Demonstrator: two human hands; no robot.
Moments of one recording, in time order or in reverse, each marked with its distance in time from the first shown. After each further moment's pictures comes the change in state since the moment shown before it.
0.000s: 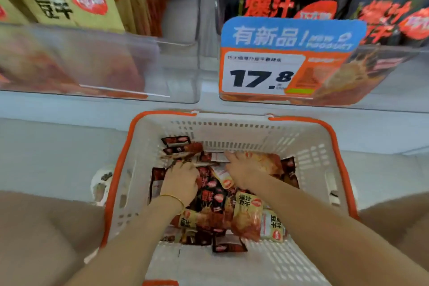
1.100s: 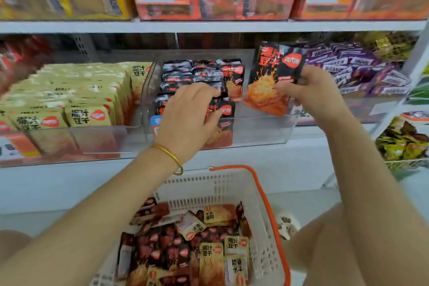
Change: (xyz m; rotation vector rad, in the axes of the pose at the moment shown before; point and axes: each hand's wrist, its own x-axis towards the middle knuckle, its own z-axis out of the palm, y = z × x) left_hand -0.132 0.146 -0.303 -0.220 0.997 0.499; right_hand -0.349 0.147 -0.191 1.149 1.376 0.138
